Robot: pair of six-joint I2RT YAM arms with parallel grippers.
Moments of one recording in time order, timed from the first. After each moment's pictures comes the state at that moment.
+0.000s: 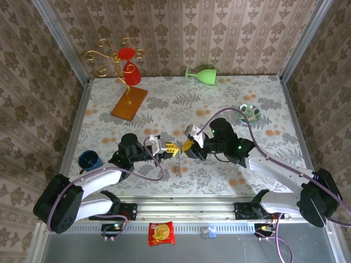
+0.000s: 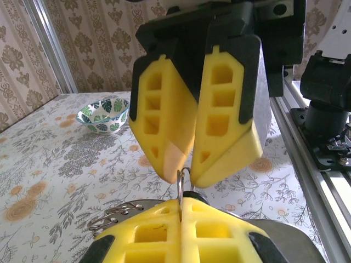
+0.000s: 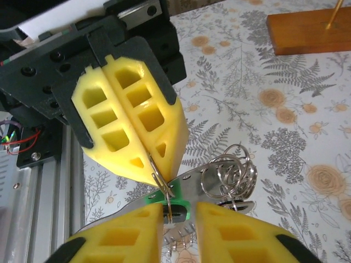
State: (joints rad) left arm -0.63 1.16 0.36 0.68 0.83 0.21; right arm 0.68 1.21 0.78 -0.13 -0.53 -0.19
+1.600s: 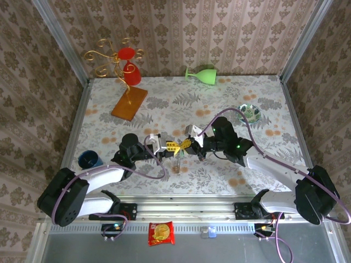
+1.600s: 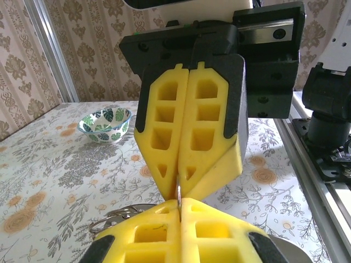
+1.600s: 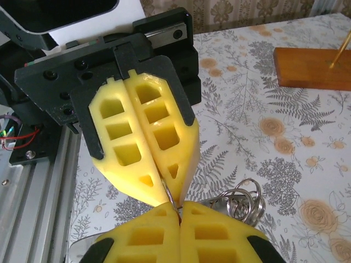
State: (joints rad) left arm -0.64 1.24 0.35 0.82 0.84 0.16; right arm 0.65 1.24 0.76 -0.01 -0.61 -0.29
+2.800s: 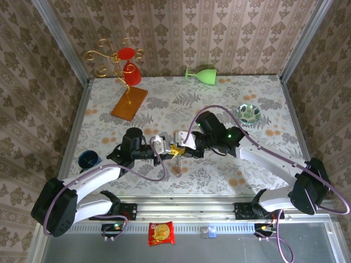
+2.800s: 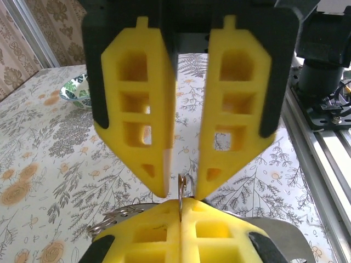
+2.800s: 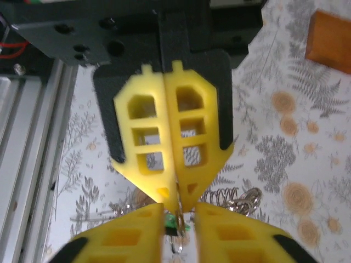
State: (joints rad) left arm -0.65 1.12 0.48 0.30 0.83 0.42; right arm 0.74 1.34 1.04 -0.49 -0.45 -0.63
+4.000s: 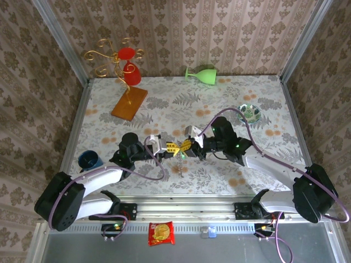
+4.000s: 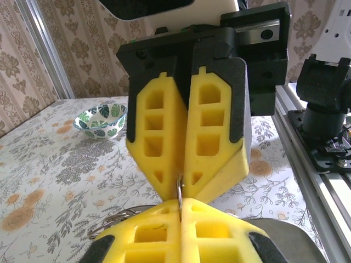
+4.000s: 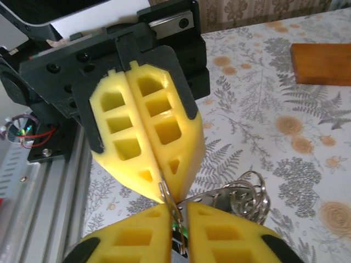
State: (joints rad) left arm -0.64 1.19 0.37 0.72 0.85 0.21; right arm 0.63 1.27 0.75 0.00 -0.68 -0.28
